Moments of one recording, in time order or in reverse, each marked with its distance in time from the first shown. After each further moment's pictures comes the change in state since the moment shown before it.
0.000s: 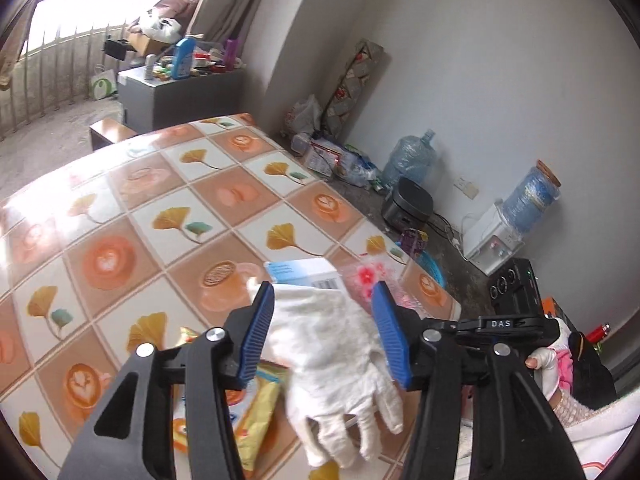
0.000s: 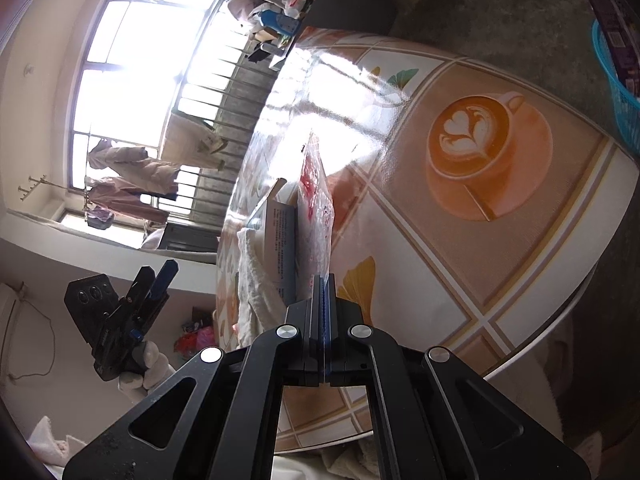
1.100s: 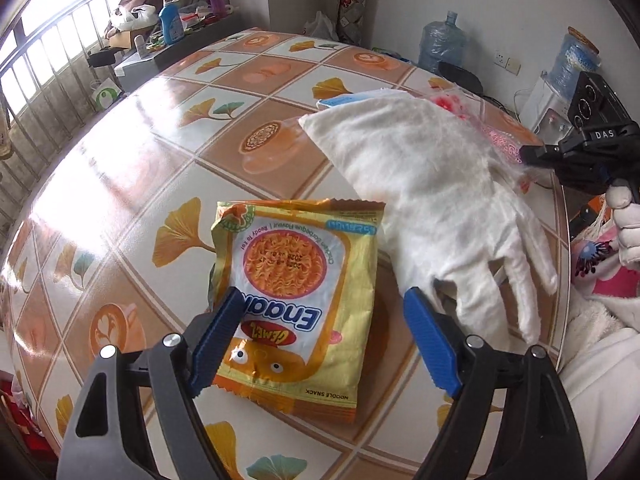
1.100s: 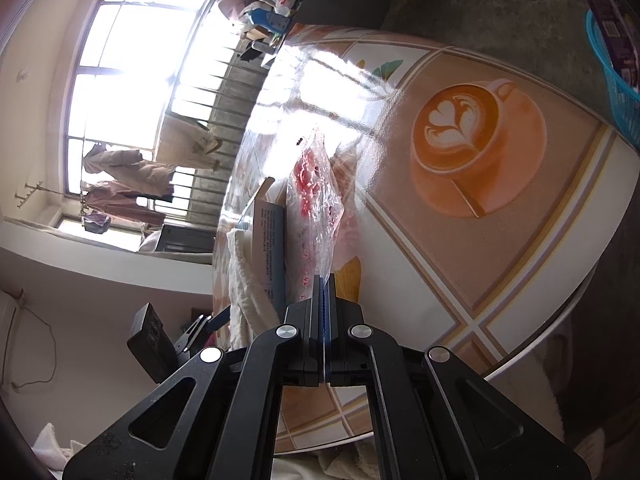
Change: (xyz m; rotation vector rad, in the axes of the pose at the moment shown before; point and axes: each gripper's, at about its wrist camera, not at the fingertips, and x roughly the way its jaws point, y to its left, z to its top) left arm 0.056 0.013 -0.085 0.290 0.291 0.230; right arm -0.002 -0.002 0.002 0.030 0.014 -0.009
